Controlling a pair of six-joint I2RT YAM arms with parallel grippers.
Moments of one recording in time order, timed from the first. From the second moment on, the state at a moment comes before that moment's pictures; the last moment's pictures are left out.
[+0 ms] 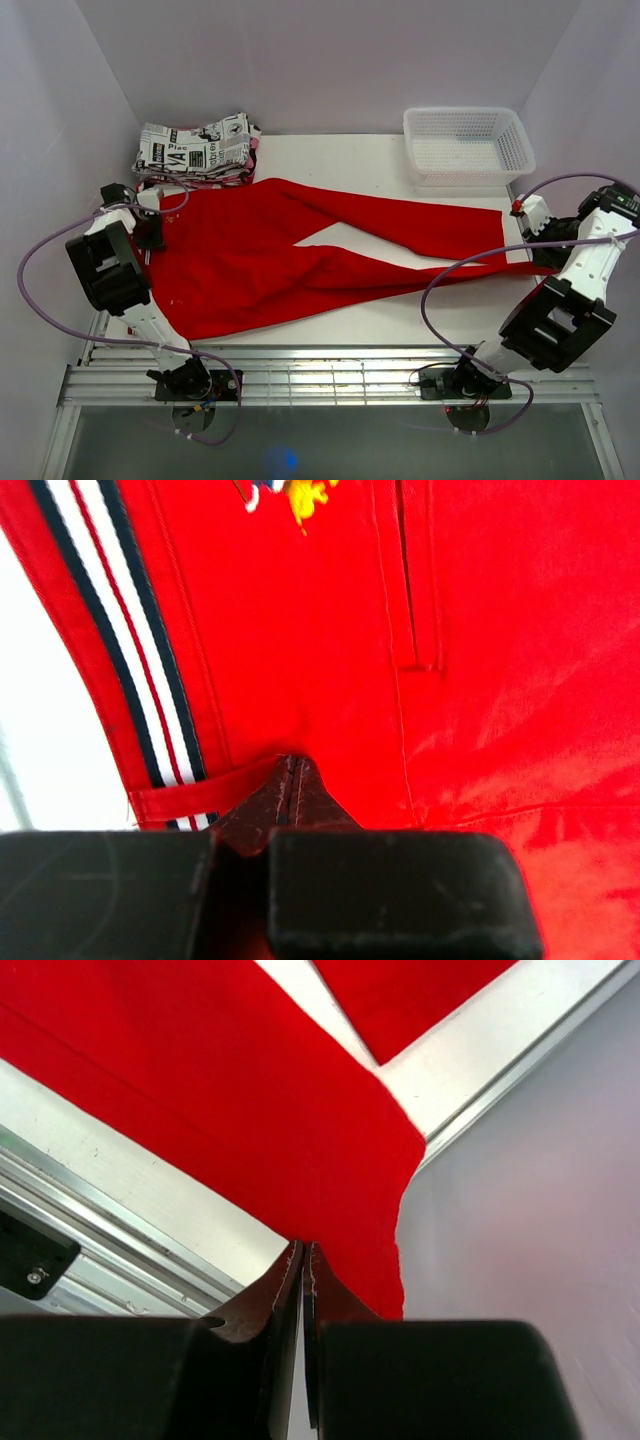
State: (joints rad) left arm 0.47 1.88 1.25 -0.54 0.26 0.41; right arm -0.65 1.45 1.39 -1.34 -0.40 -1.48
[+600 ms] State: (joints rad) left arm 0.48 1.61 1.22 -0.61 0.38 0.56; right arm -0.44 1.76 1.20 -1.03 -0.23 -1.15
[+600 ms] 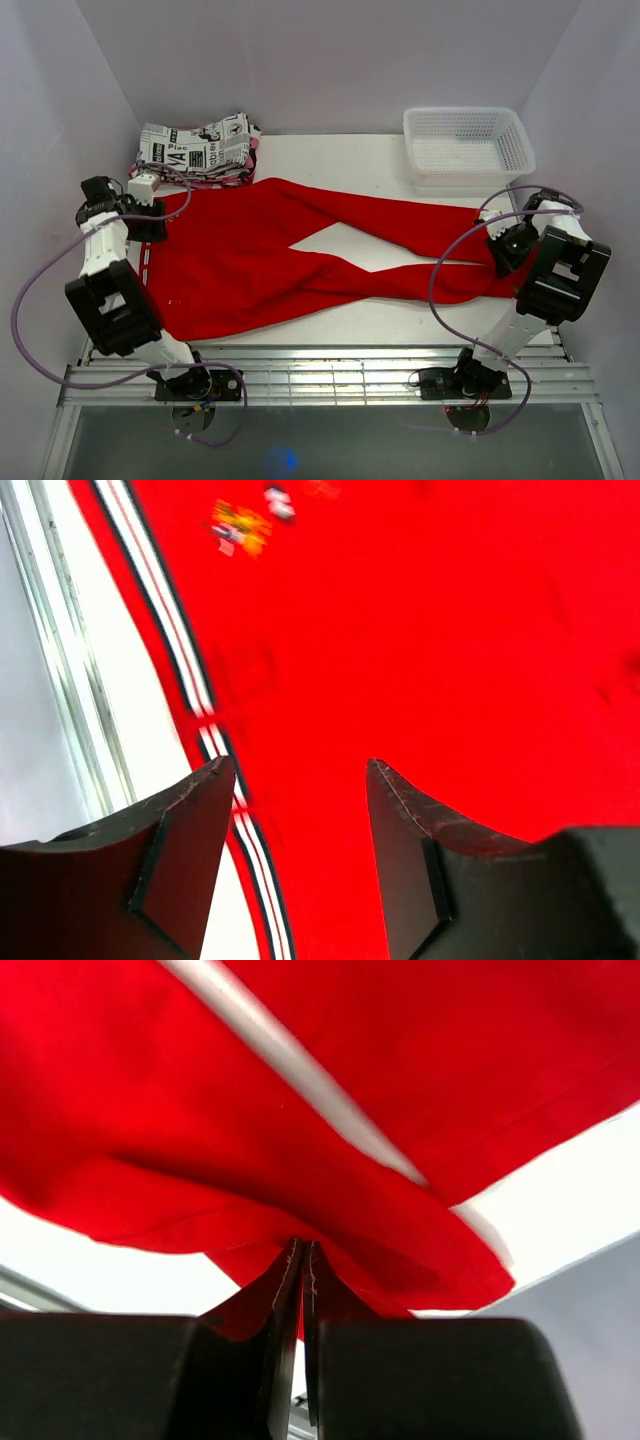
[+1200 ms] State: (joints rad) left arm 0.49 1.66 0.98 -0.74 0.23 0.72; right arm -0.46 1.58 1.38 -1.11 -0.13 -1.18
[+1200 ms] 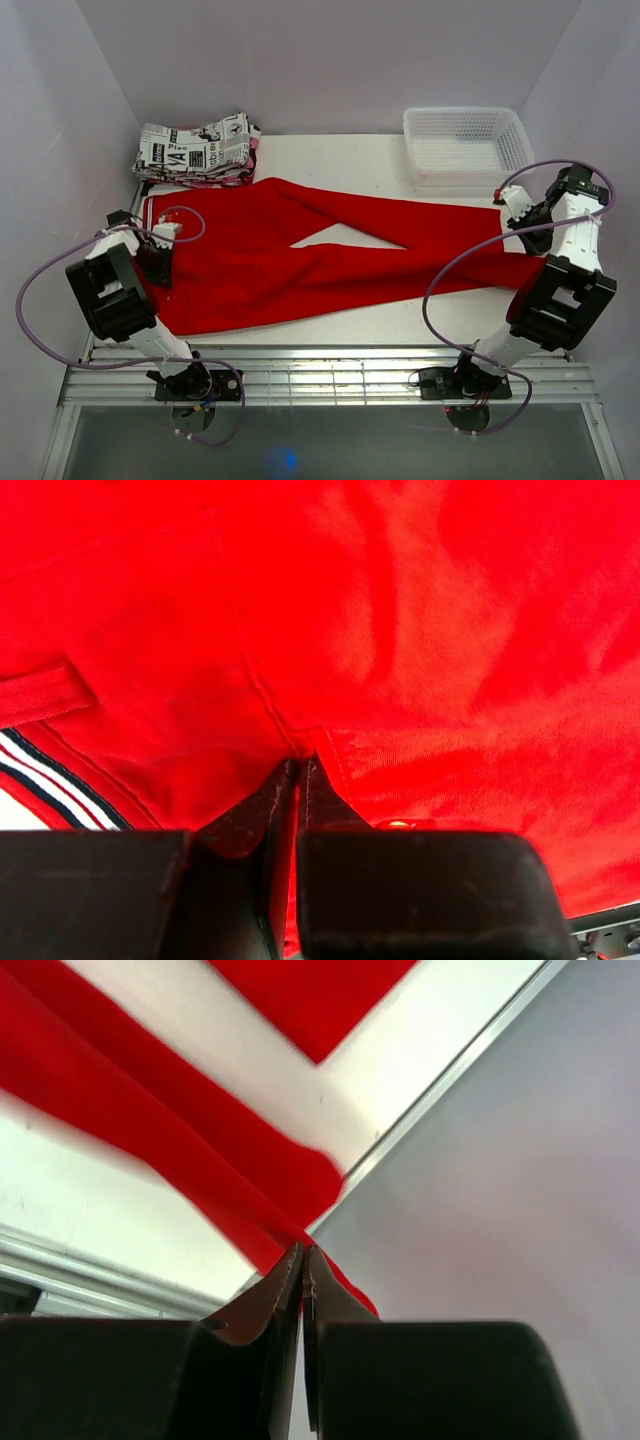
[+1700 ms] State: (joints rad) left arm 0.58 1.89 1.28 -0.71 0.15 0.77; right arm -0.38 1.88 1.38 -1.07 -0.09 -1.10
